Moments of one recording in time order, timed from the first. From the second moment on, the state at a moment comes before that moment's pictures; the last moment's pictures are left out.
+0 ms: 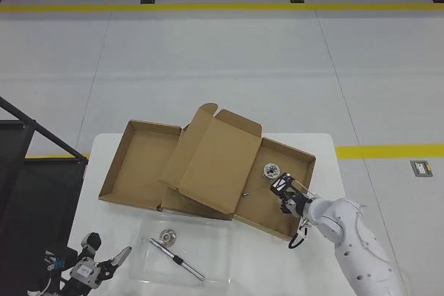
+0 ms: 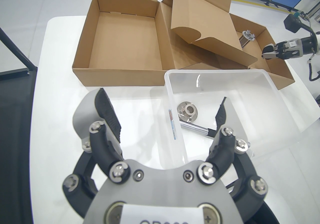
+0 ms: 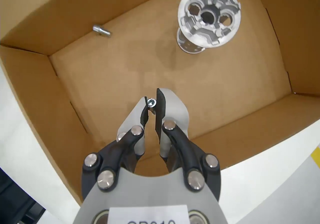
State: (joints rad) left arm 1.88 -1.13 -1.86 -1.83 1.03 -0.50 0.10; right arm -0.90 -1.27 1.27 -1.29 -1.35 -0.51 0.70
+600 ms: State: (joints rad) left arm 1.89 -1.13 -1.87 -1.92 1.16 -0.46 0.11; right arm -1.04 -1.25 1.32 -1.51 -1.42 -0.45 0.50
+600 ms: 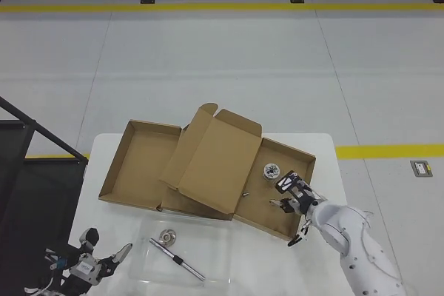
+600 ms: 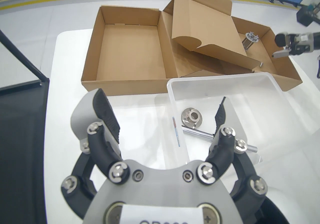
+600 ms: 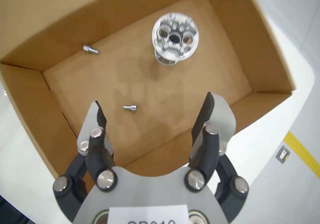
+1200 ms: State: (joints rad) left arm 1.74 -1.07 -1.63 -2.21 1.98 -0.81 -0.09; right arm -1.37 -1.17 1.44 -1.80 -1.70 -0.84 -0.61
